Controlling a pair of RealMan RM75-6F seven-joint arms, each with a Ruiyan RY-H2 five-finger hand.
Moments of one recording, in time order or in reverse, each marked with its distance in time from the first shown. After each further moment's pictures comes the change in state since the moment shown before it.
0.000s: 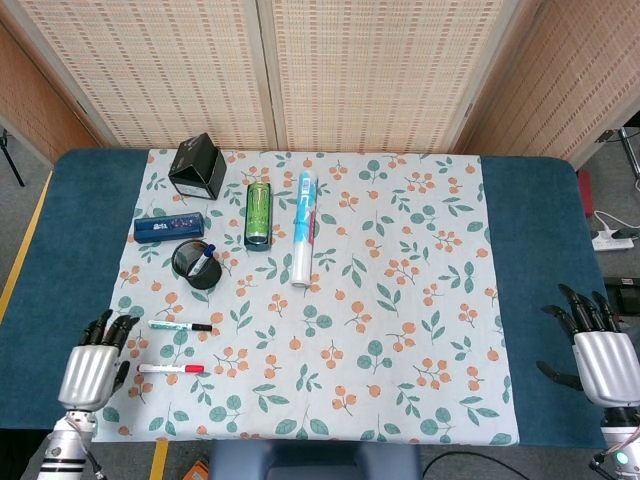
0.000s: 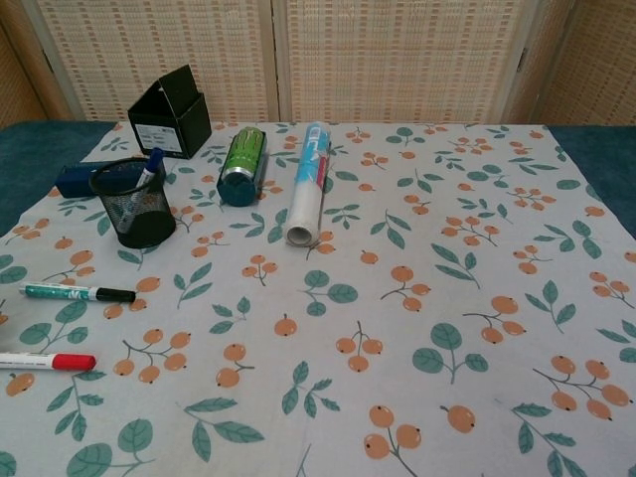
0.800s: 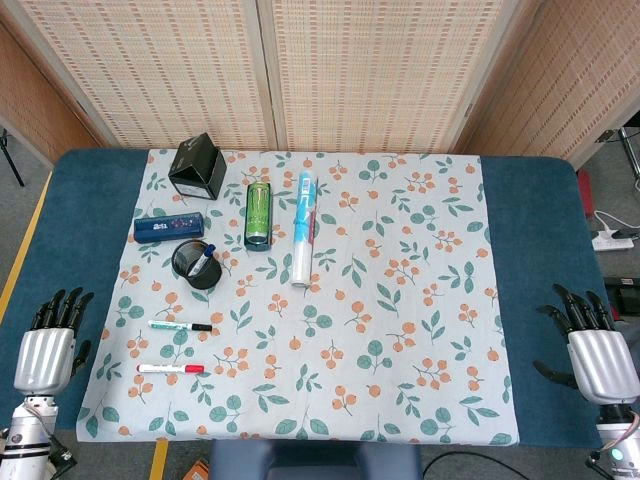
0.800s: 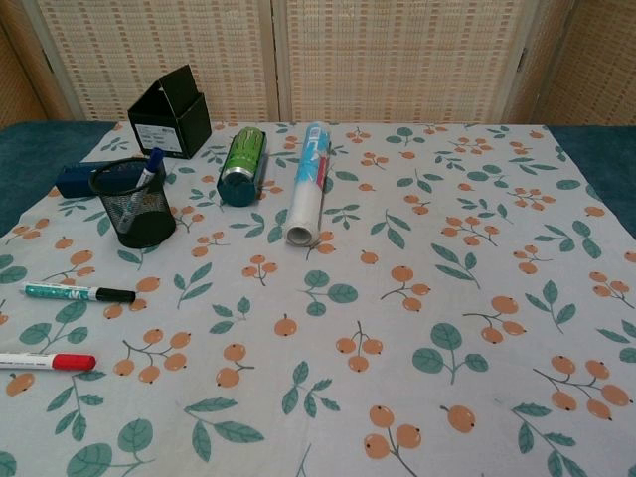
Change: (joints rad) left arm -0.008 0.068 -0.084 0.167 -0.029 0.041 -0.216; right arm 0.011 -0.009 0.001 0.006 0.008 -0.024 -0.014
